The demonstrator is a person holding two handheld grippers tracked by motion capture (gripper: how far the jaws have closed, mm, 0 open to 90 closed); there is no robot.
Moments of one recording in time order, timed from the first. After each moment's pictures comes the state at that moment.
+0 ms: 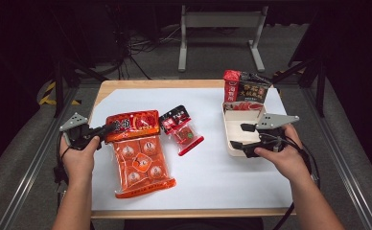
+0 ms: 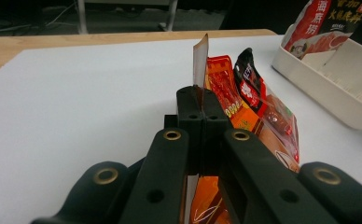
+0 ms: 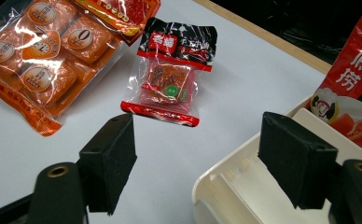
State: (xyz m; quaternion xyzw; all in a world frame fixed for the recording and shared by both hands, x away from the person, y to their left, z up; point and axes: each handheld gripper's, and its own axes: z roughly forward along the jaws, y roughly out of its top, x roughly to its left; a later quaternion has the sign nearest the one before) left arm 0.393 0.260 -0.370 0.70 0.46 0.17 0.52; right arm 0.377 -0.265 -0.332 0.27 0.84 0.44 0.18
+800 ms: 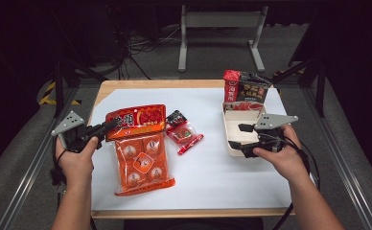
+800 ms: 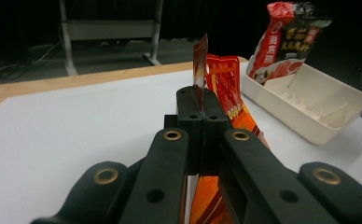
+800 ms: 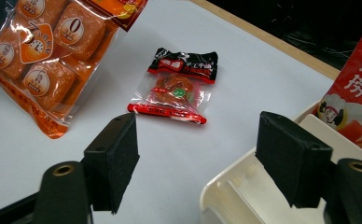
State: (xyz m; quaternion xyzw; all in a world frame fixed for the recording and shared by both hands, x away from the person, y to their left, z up) left arm 0.369 0.248 -0.339 0.69 0.40 0.19 0.57; right arm 0.375 -0.260 -0.330 0.26 0.83 0.45 0.18
